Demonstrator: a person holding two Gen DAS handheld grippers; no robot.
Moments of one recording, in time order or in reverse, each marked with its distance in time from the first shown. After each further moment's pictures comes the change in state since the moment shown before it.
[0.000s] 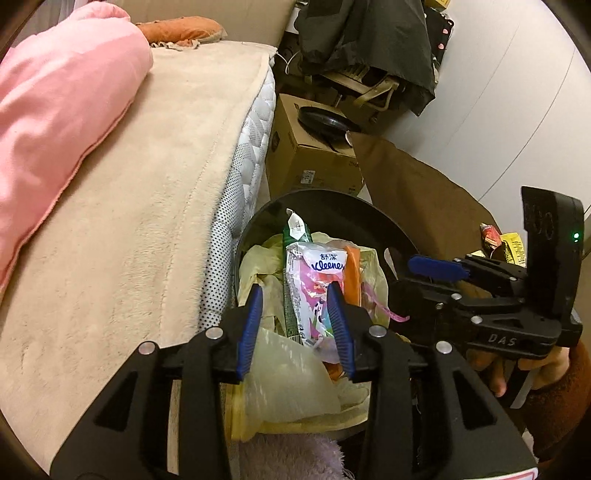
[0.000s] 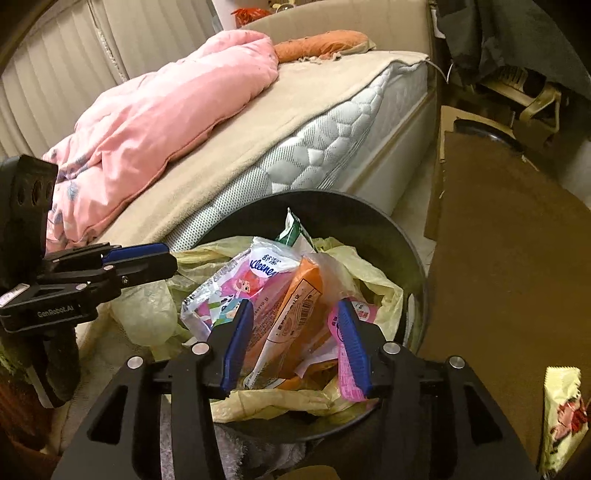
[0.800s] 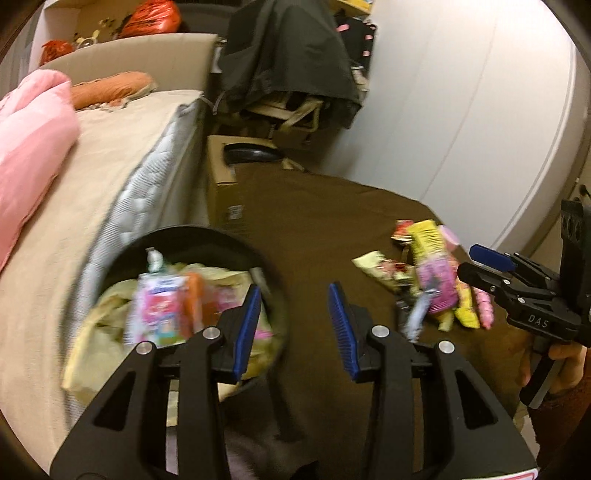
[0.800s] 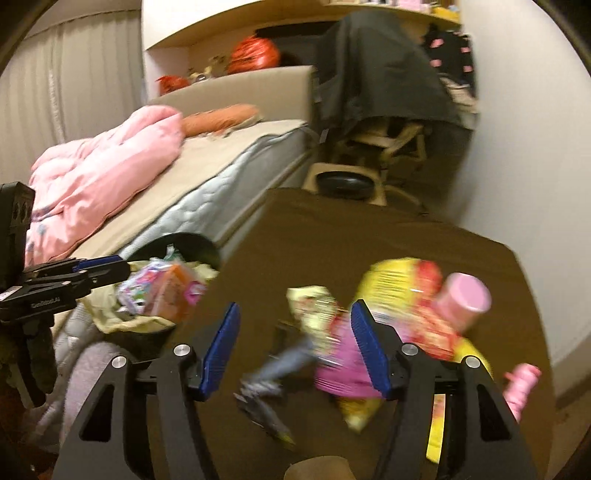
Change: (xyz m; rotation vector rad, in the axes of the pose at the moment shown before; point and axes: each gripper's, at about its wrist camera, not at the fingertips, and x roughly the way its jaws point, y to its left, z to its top) left arm -0.020 -0.156 -0.020 0.178 -0.143 -0.123; right arm -0.203 -0.085 -0.104 0.117 -0.273 -0.395
